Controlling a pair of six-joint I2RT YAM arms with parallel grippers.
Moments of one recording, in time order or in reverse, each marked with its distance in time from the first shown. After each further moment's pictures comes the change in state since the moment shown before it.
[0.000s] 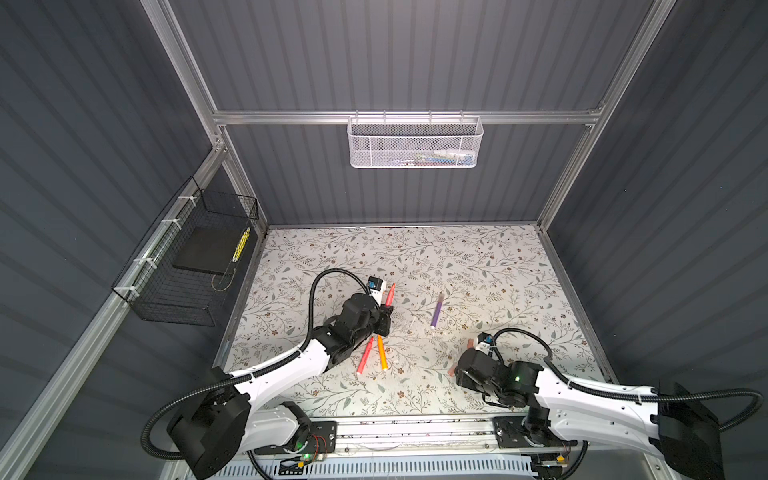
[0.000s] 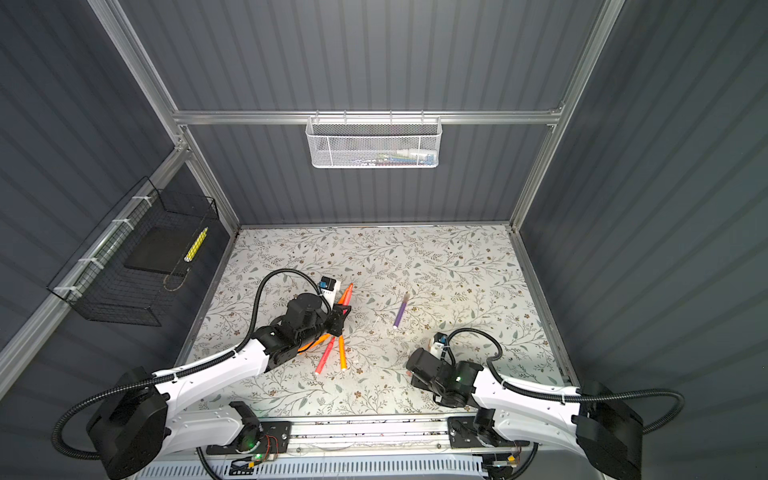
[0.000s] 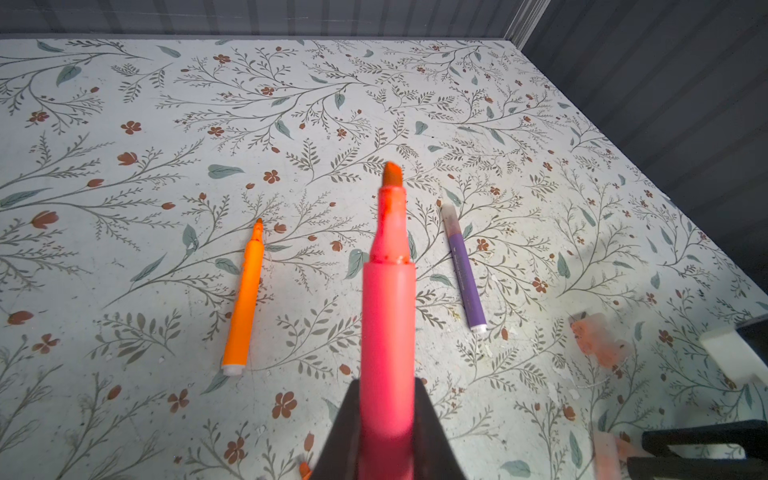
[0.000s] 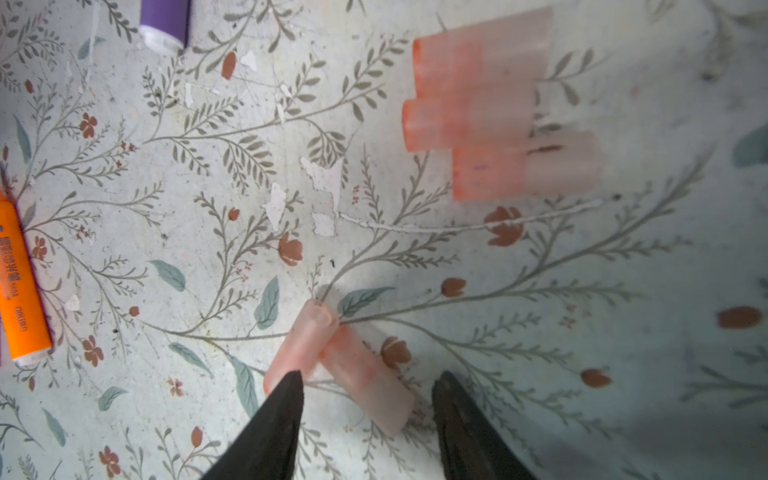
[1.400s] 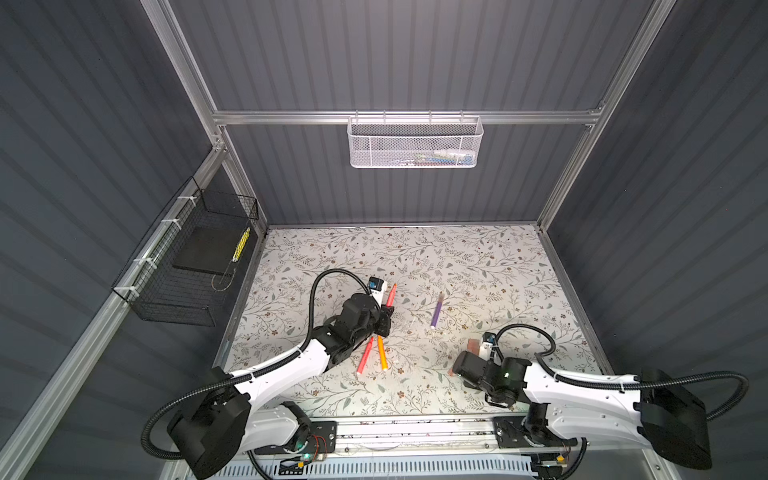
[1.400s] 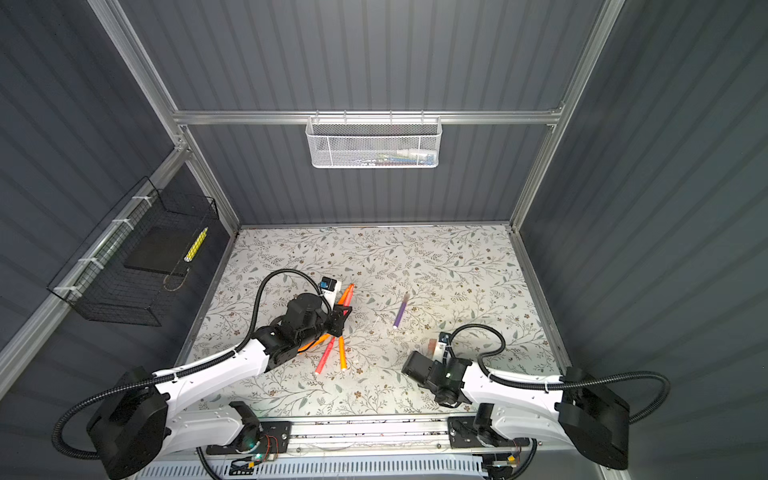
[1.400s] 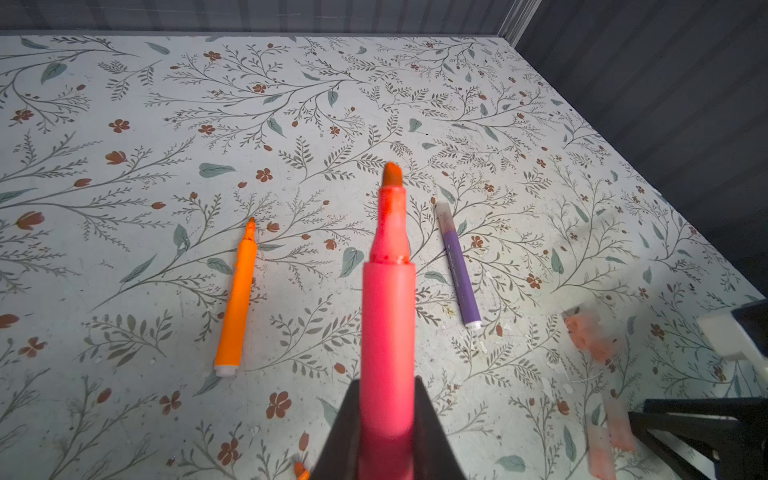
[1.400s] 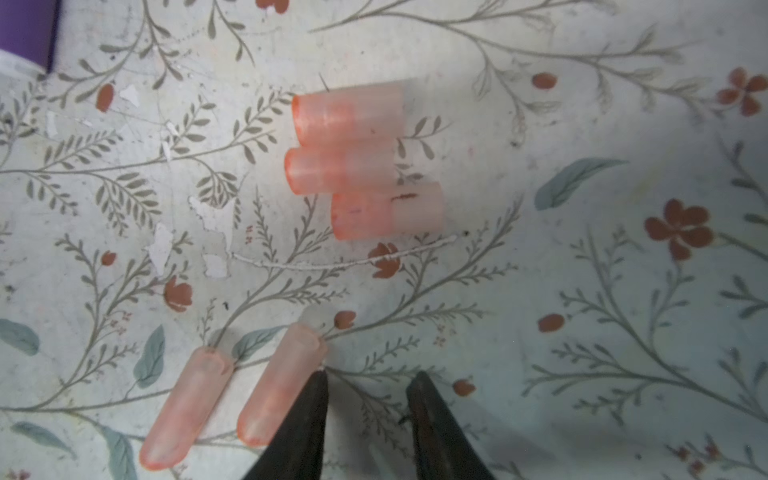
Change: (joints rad) left arm 0.000 0.001 0.000 0.000 0.019 0.003; right arm 0.019 0.122 0.051 -0.134 0.167 0.025
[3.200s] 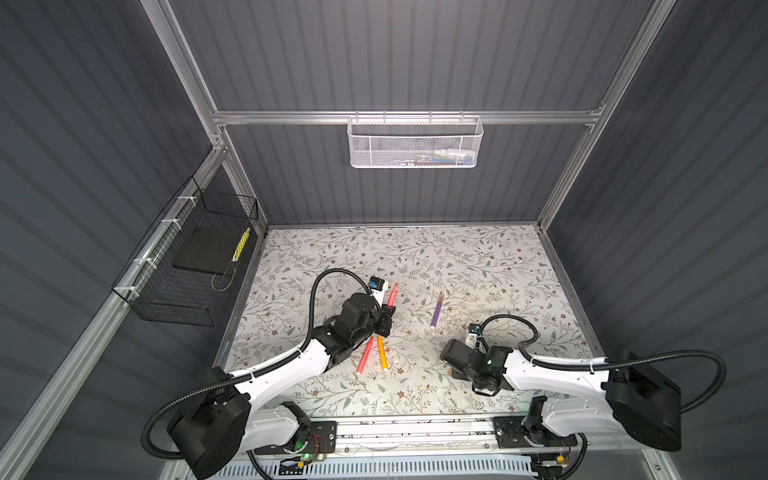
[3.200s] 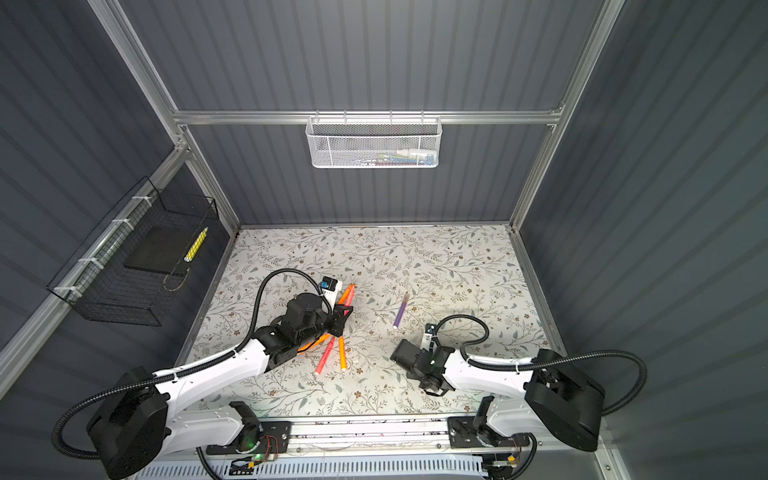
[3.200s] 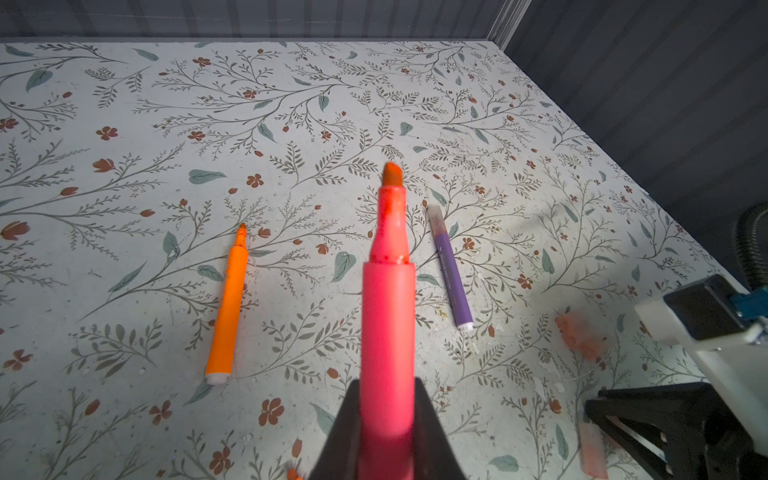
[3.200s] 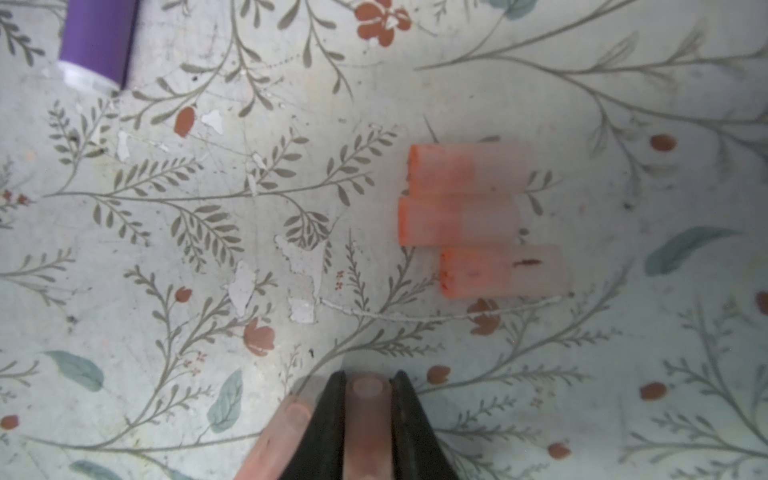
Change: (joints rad) left arm 0.000 0.000 0.000 0.014 0.019 0.008; right arm -0.037 0.185 0.110 0.090 -0.038 -0.102
